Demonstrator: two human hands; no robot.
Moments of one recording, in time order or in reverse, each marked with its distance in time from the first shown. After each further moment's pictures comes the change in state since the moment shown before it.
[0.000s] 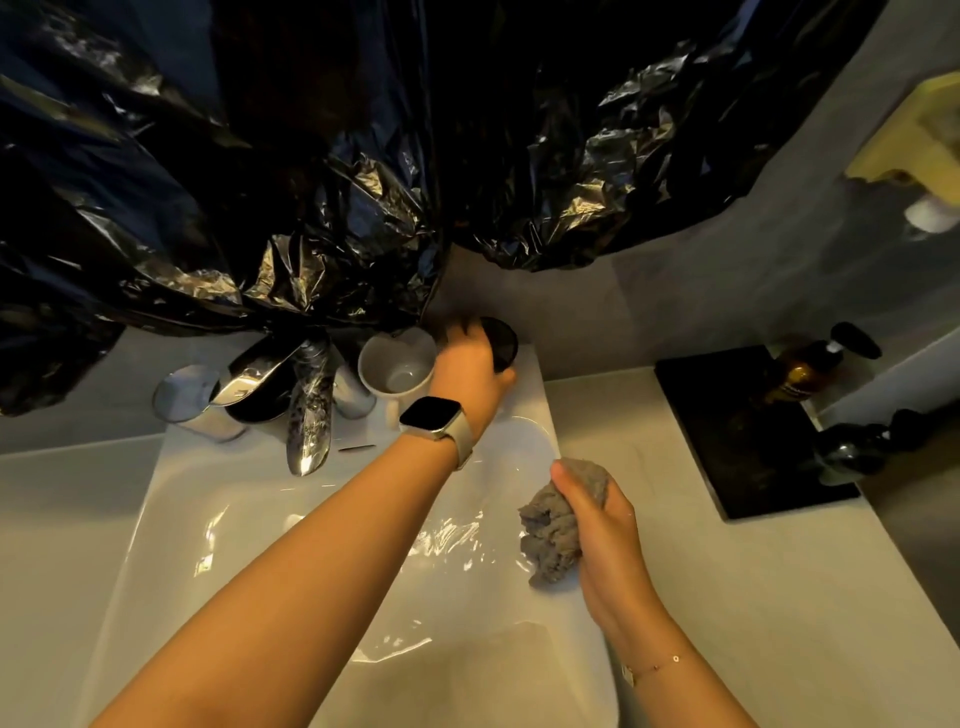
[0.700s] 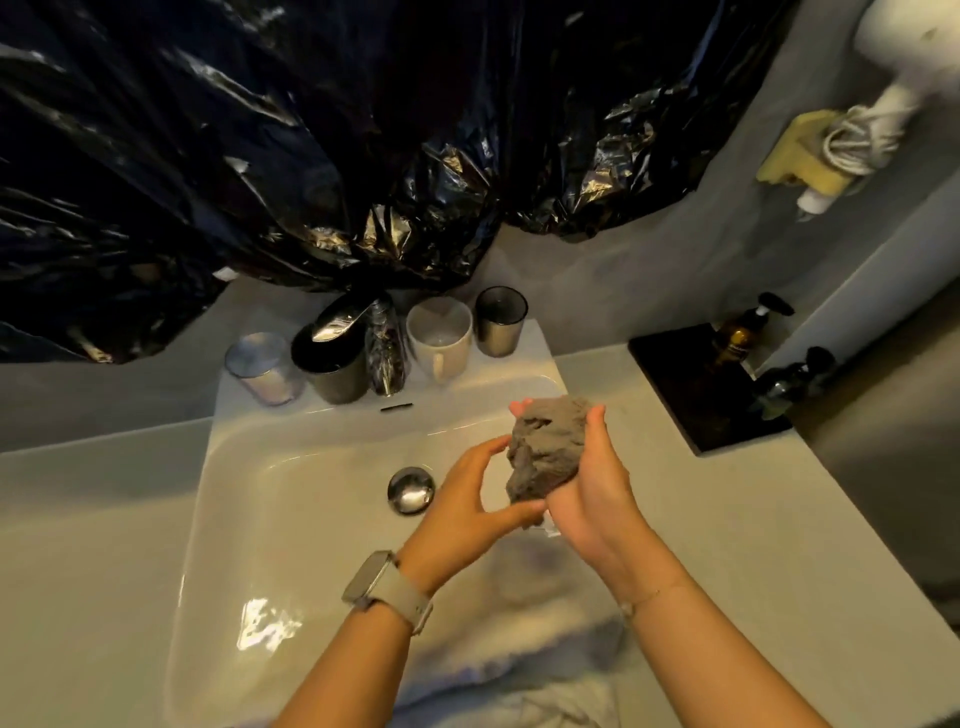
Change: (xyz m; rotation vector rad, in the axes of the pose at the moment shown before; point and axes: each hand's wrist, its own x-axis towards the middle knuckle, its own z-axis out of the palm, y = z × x) left_hand -0.221 -0.085 -0.023 -0.736 -0.329 0.176; right_hand -0.097 0.024 0.050 0.234 -0.164 -0.028
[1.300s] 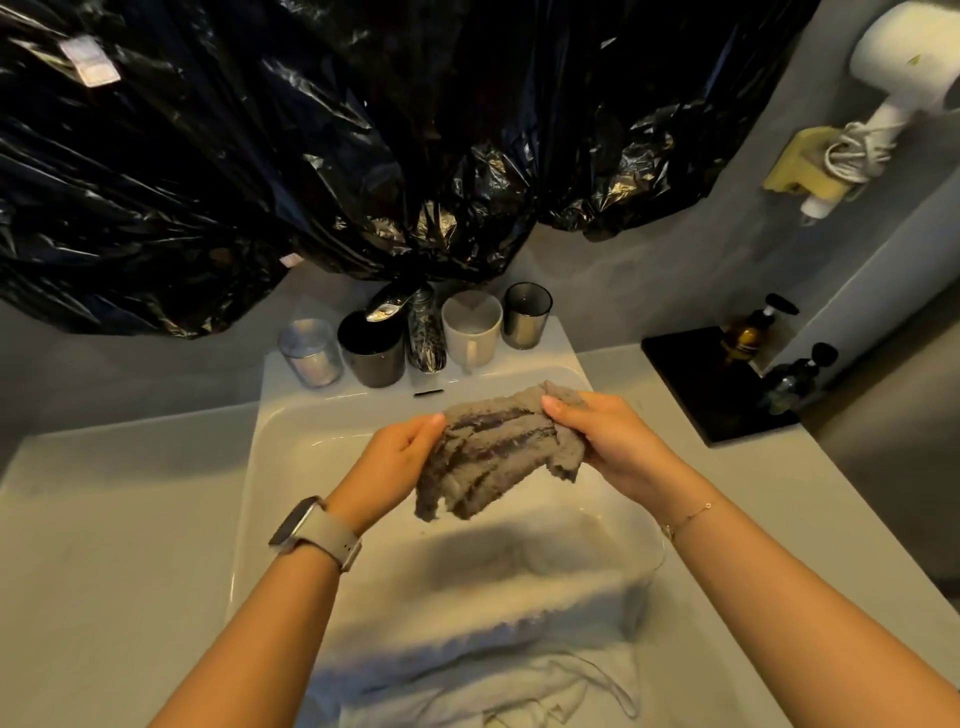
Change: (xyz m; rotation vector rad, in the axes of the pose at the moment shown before) left_hand -0.038 -0.007 -0.094 0.070 0.148 -0.070; right_hand -0.015 -0.010 0.011 -0.680 -0.198 -0.106
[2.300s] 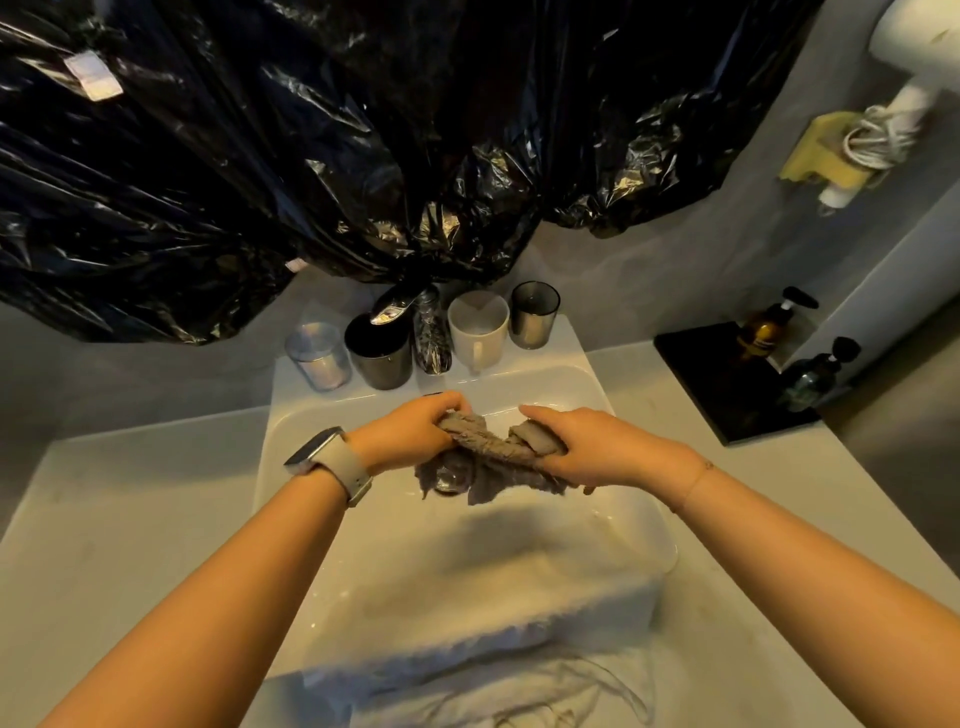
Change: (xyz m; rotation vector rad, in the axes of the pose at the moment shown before) left_hand 0.038 0.032 -0.015 0.298 -0.346 -0.042; right_hand 0.017 -0.004 -0.001 -1.221 -0.287 -0.085
